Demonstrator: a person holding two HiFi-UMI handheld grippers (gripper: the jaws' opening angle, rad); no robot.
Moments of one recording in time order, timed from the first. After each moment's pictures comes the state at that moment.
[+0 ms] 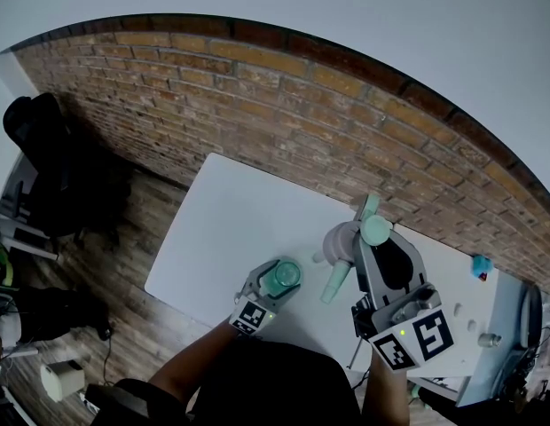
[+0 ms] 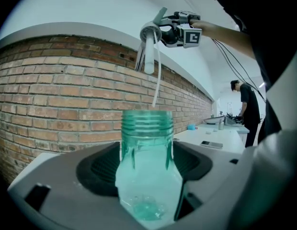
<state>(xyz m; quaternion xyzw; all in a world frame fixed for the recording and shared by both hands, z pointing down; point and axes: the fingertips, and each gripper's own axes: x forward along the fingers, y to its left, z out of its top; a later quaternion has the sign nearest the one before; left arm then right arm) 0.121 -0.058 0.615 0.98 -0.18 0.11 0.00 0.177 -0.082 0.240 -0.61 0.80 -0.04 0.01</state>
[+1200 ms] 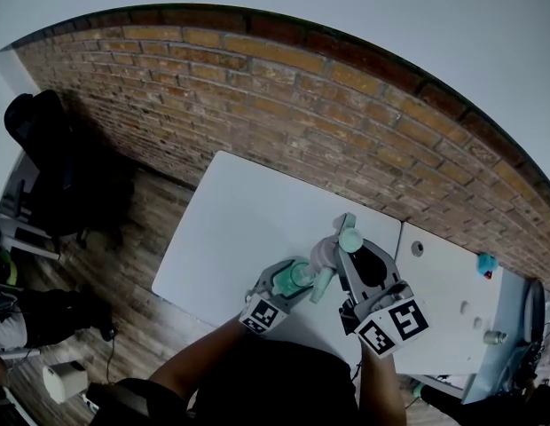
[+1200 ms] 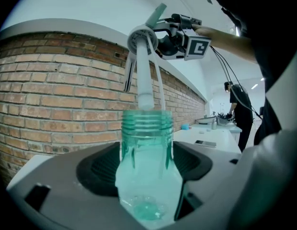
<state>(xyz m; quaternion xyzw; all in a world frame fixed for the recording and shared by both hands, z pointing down) 0.122 -0.050 0.615 0.99 -0.14 0.10 0.00 0.142 -0.091 0.334 -0.58 0.81 -0.10 0.00</state>
